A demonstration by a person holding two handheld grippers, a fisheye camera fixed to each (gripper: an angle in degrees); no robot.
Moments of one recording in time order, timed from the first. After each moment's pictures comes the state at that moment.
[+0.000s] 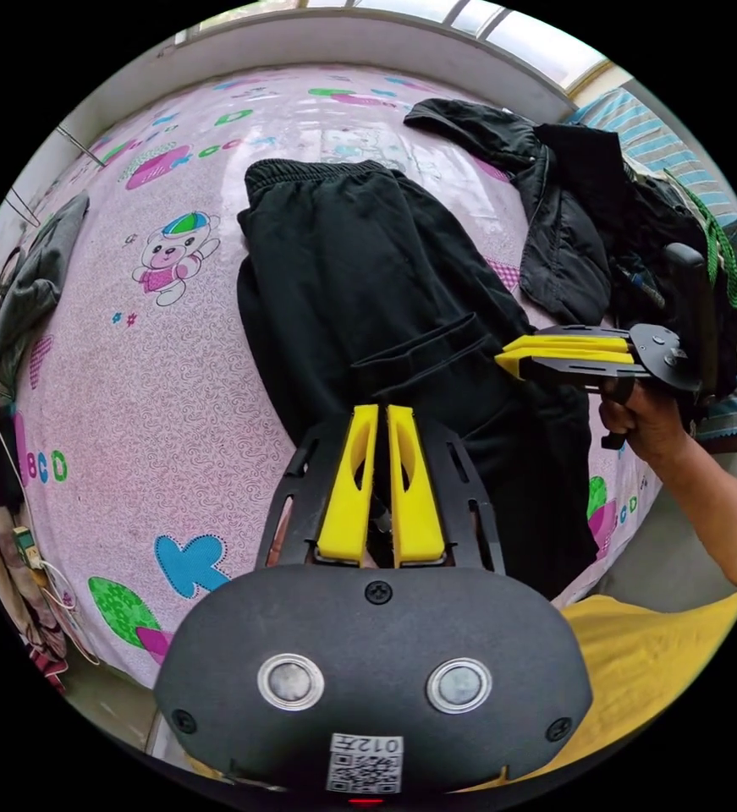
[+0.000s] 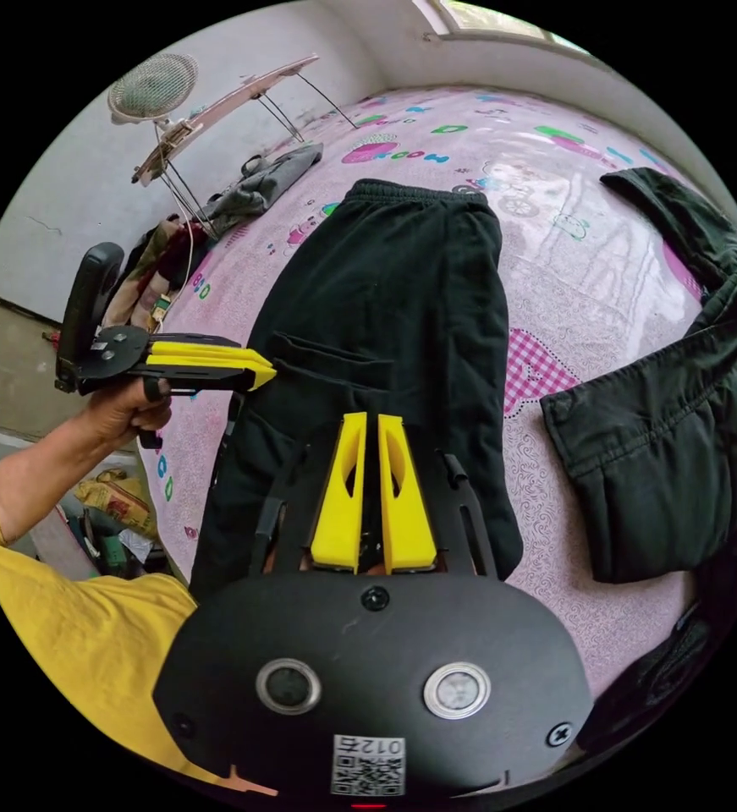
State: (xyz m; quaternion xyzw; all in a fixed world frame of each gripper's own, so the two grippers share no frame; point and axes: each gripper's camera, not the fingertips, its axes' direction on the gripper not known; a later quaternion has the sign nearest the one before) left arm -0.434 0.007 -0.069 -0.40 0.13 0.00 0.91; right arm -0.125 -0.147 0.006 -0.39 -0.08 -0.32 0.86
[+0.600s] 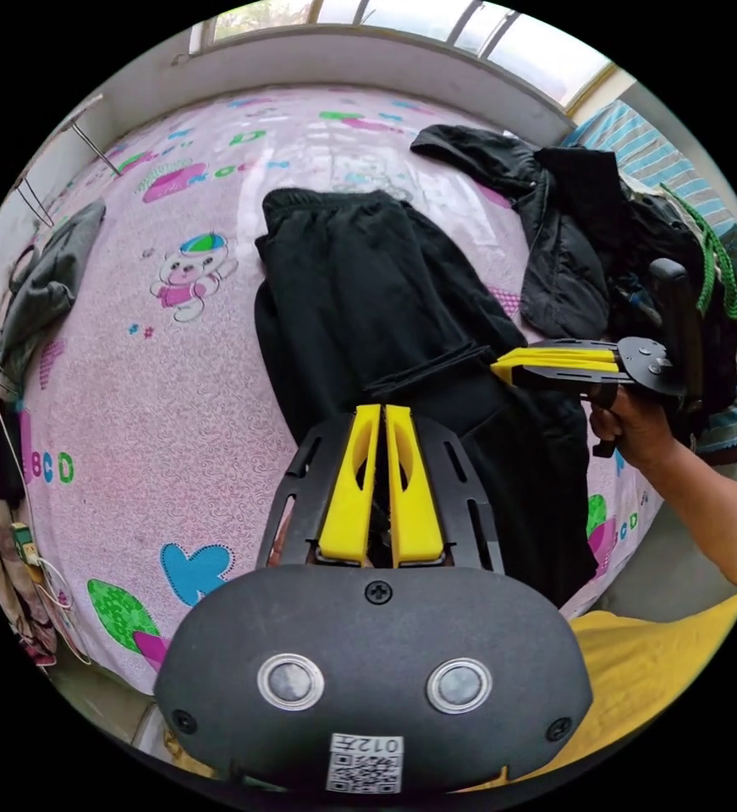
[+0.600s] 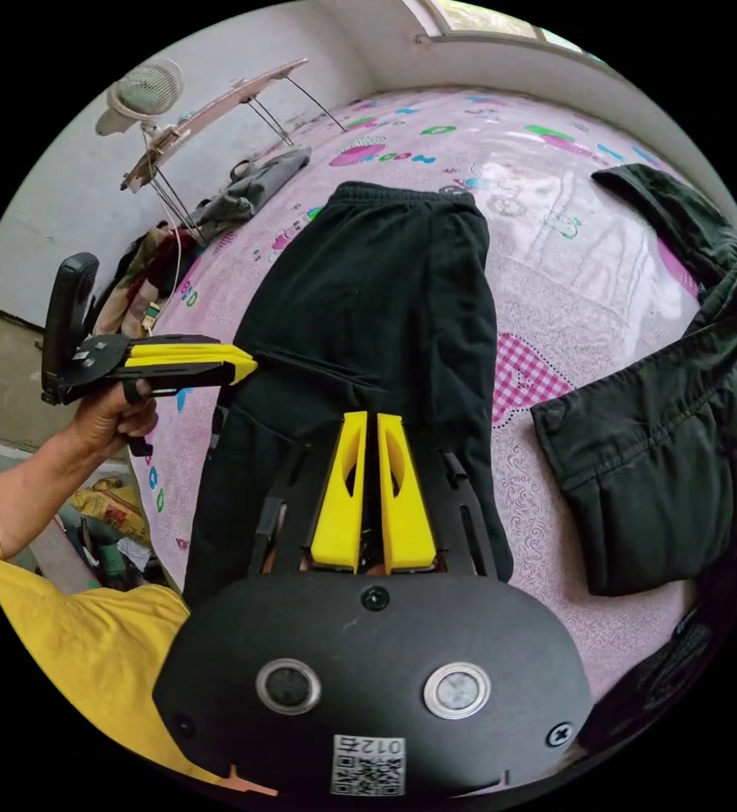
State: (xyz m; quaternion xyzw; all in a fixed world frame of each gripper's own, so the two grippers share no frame) left arm -0.451 0.049 -0.052 -0.38 0.12 -0.03 0.92; right arm -0.099 -0.132 0.019 -0.41 -0.07 -0.30 0.86
